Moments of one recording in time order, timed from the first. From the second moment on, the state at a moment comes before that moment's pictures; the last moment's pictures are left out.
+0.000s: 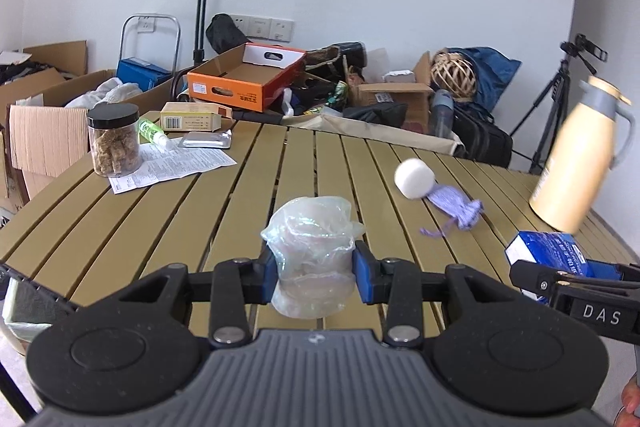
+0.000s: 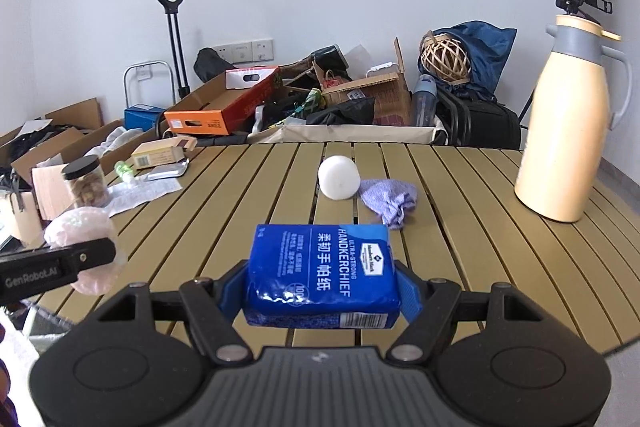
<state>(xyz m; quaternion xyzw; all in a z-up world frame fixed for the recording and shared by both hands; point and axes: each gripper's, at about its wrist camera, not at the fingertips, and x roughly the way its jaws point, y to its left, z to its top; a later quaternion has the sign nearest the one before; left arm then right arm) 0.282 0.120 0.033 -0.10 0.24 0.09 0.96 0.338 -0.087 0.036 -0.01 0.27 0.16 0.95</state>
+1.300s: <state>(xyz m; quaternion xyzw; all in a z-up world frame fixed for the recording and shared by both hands) 0.181 0.038 -0.067 -0.04 0.35 0.01 0.93 0.203 -0.151 -0.094 -0.02 0.38 0.17 0.91</state>
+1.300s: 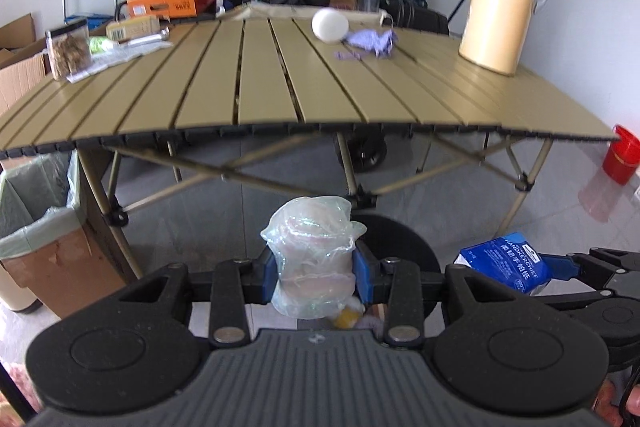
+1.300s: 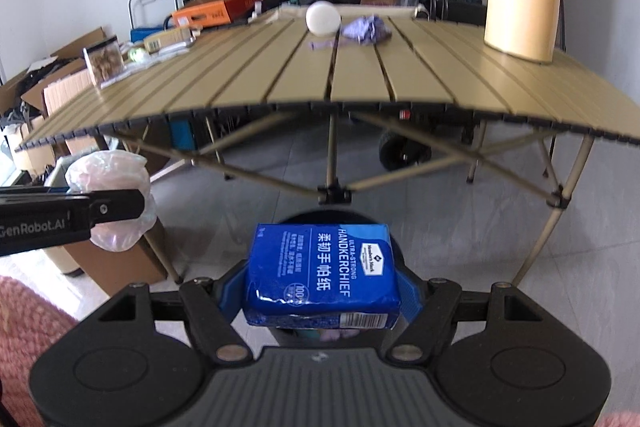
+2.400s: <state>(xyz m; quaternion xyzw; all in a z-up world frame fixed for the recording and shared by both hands) 0.225 0.040 -0.196 -0.03 0.53 0.01 0.85 0.229 -0.158 -0.212 0.00 0.54 0.15 0.83</state>
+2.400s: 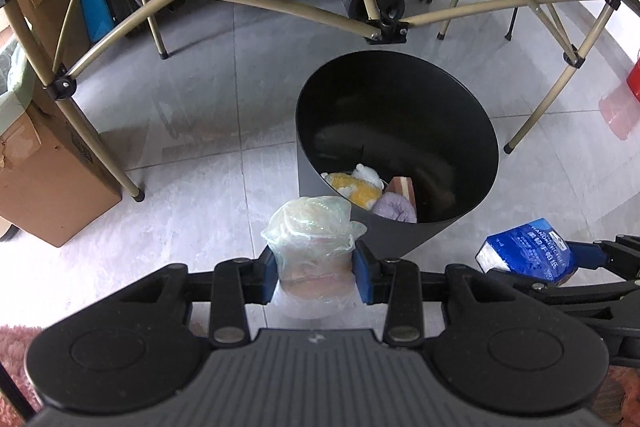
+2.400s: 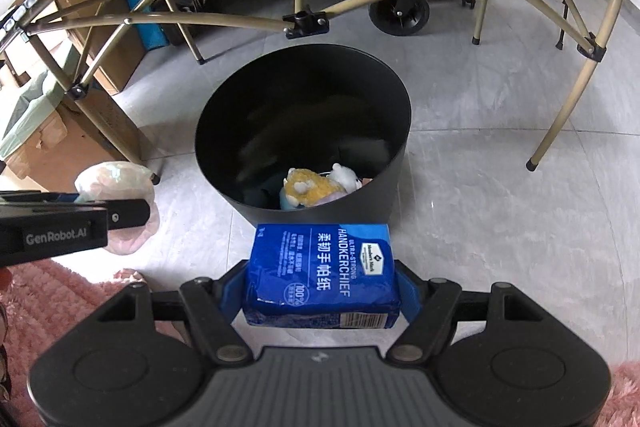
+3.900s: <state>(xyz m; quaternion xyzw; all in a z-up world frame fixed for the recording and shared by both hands) 0.335 -0.041 -0.204 -0.02 0.51 0.00 0.86 0.326 -0.247 -0.181 0.05 0.47 0.02 0.88</state>
